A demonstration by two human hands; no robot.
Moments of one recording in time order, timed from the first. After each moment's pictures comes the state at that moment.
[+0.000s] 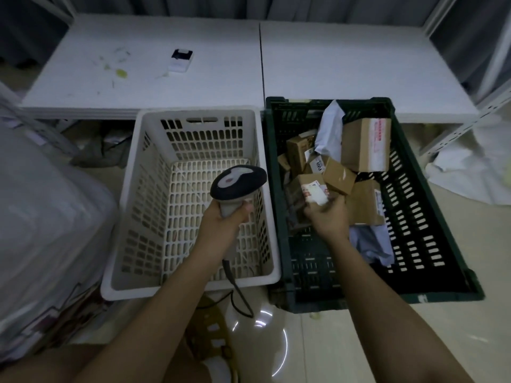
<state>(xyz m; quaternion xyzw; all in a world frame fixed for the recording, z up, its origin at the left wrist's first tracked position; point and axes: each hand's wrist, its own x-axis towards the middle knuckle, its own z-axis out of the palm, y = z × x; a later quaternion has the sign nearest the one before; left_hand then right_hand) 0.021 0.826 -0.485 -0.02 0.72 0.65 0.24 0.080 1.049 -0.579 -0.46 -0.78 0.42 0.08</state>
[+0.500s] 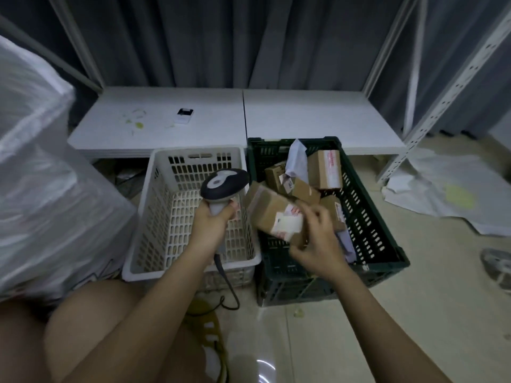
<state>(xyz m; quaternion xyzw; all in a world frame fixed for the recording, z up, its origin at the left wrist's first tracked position) 0.096 0.803 -0.408 0.02 0.72 0.68 0.15 0.221 0.992 -0.452 -0.12 -0.93 0.30 0.18</state>
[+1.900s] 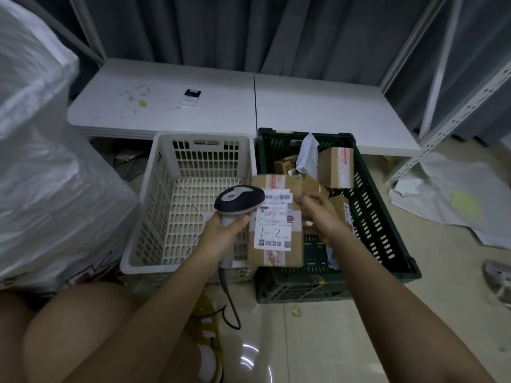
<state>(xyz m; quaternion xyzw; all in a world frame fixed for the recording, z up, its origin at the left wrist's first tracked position) 0.085 0.790 -0.449 0.02 0.68 0.68 0.27 0.138 1.010 -0.448 -0.36 -0.65 0.66 0.01</state>
